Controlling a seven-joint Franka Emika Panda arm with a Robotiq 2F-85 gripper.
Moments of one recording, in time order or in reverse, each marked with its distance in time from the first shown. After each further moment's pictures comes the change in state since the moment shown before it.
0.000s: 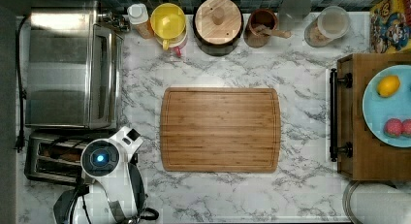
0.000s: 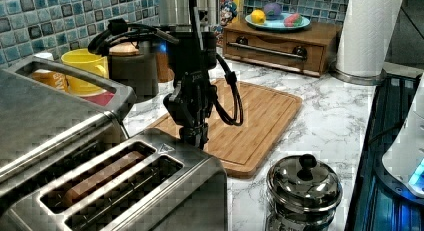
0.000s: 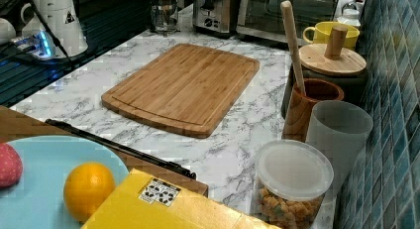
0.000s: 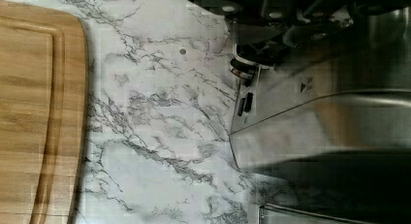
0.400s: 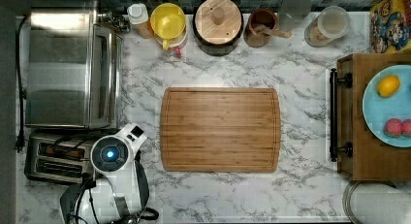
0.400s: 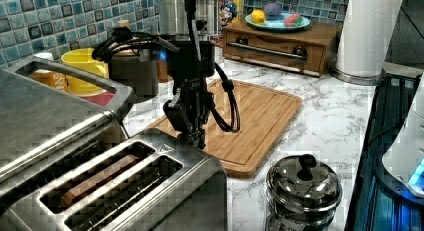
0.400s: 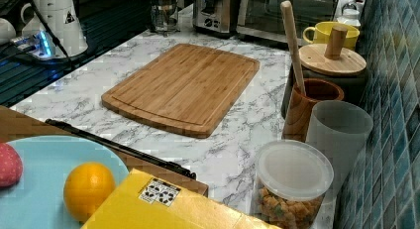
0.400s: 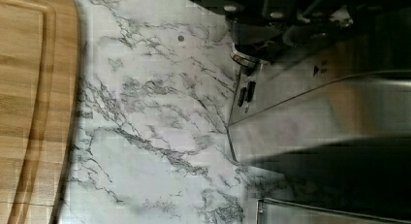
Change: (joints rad) arm -0.023 0.031 0.009 -0.012 0.054 0.049 -0.096
